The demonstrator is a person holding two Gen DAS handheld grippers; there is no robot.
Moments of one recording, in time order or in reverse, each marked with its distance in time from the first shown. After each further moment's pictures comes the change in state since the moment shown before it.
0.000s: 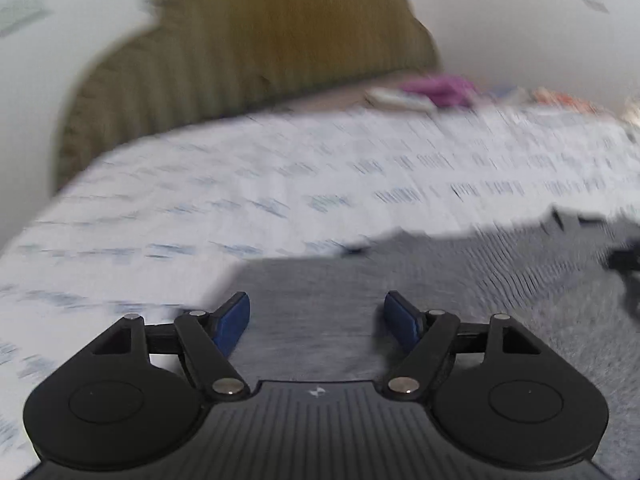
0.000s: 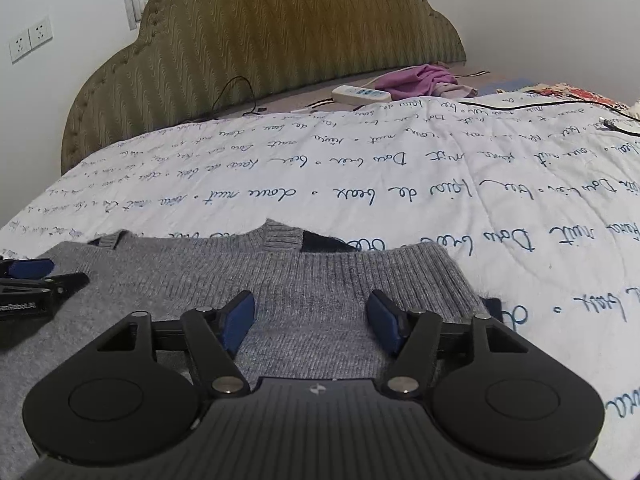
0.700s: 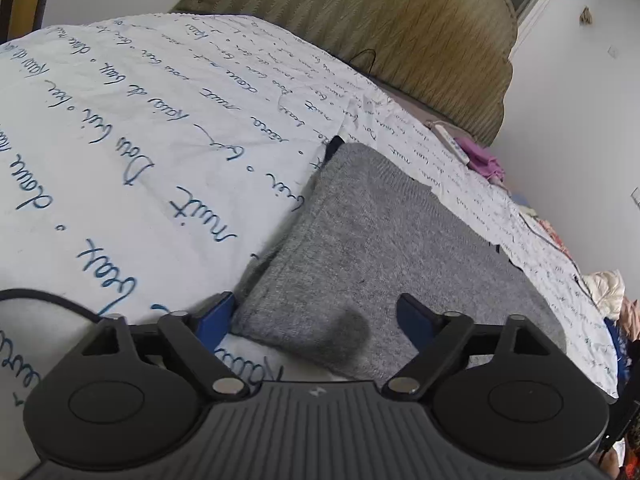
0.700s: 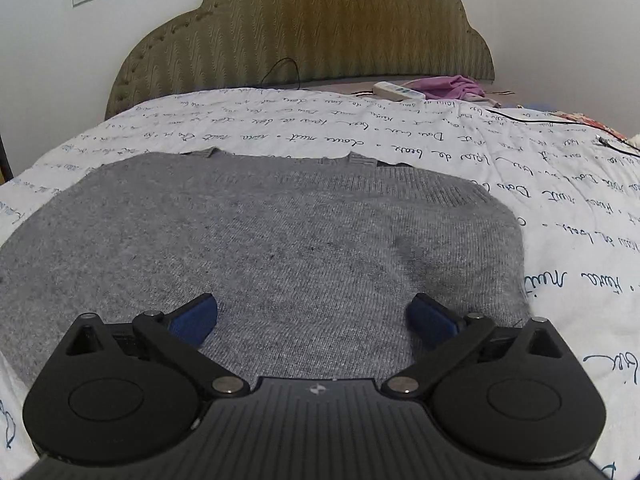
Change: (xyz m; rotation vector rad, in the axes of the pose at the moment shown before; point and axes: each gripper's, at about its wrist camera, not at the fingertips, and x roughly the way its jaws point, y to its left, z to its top) left arm -0.134 0.085 -0.112 -0.642 0.147 -0.157; right arm -0.074 0.052 -0.076 -0.156 0.013 0.021
